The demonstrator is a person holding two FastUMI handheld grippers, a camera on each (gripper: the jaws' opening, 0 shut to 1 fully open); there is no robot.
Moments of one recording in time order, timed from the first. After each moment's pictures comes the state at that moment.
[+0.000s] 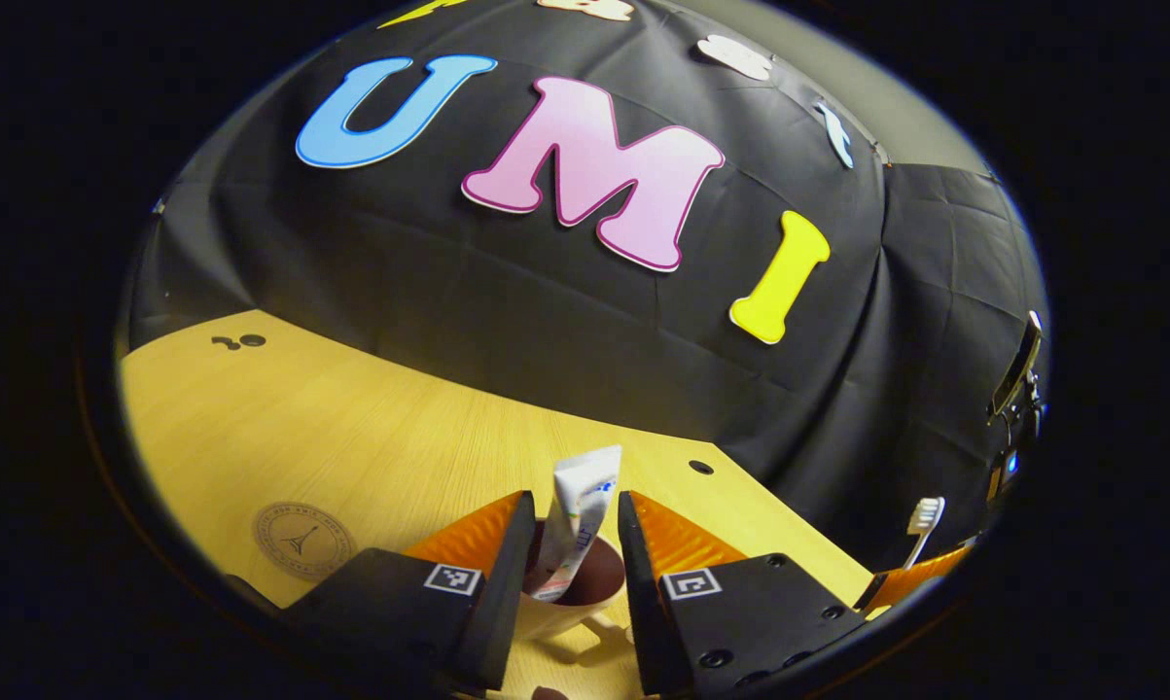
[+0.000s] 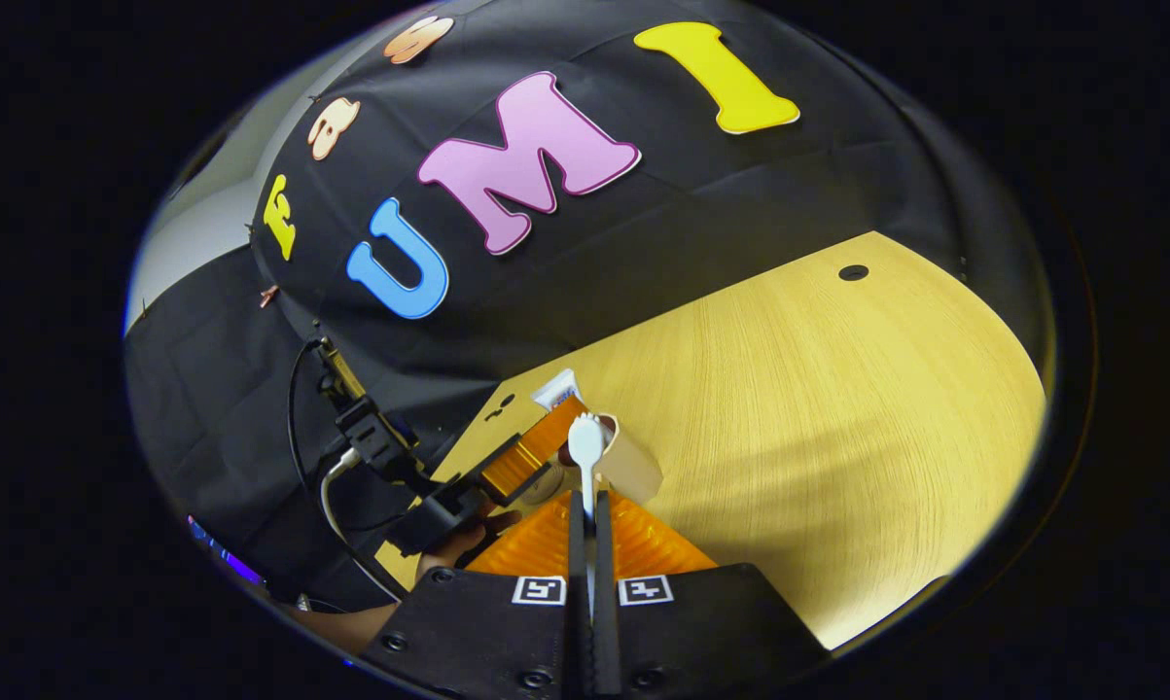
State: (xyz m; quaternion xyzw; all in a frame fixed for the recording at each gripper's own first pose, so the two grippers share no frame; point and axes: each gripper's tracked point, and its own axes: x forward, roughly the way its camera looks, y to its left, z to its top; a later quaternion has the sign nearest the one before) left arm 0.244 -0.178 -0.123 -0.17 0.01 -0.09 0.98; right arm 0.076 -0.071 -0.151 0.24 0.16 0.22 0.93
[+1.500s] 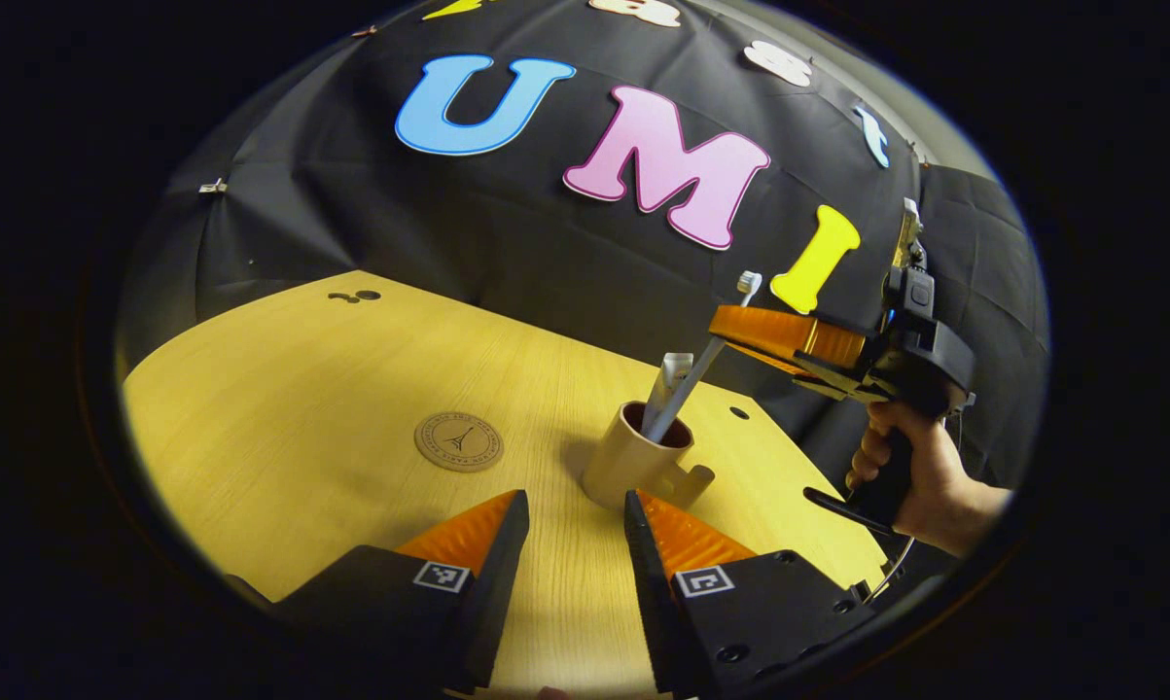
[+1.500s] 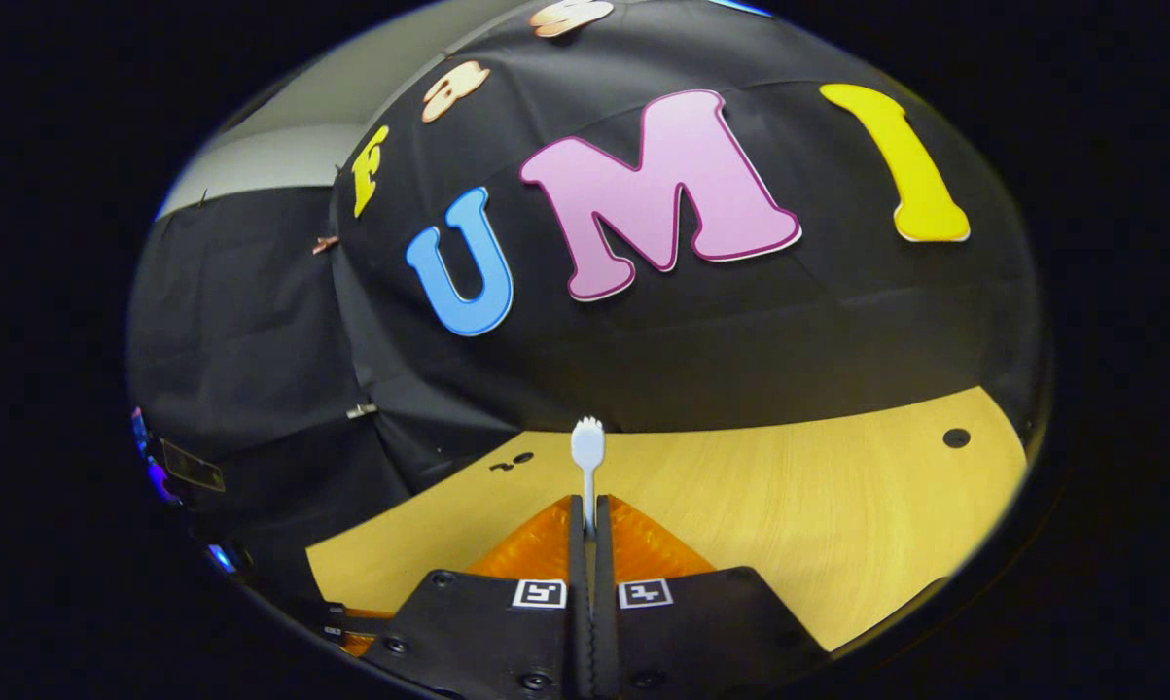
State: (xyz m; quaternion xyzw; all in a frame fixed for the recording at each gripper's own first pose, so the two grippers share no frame) left arm 0.099 -0.111 -0.185 -0.20 0.09 -0.02 0.98; right arm 0.199 0.020 -0.096 0.08 0.03 0.28 0.96
